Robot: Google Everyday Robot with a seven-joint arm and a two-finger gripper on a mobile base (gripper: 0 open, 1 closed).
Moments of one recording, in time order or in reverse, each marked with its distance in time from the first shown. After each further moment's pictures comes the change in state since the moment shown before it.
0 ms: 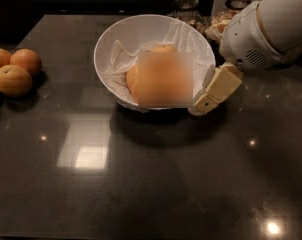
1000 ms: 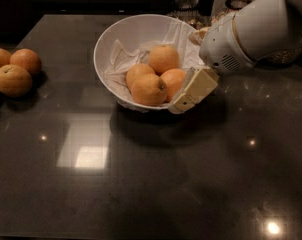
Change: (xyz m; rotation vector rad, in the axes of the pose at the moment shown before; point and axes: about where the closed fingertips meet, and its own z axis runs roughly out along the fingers) arm -0.017 -0.002 0.036 -0.026 -0.090 0.038
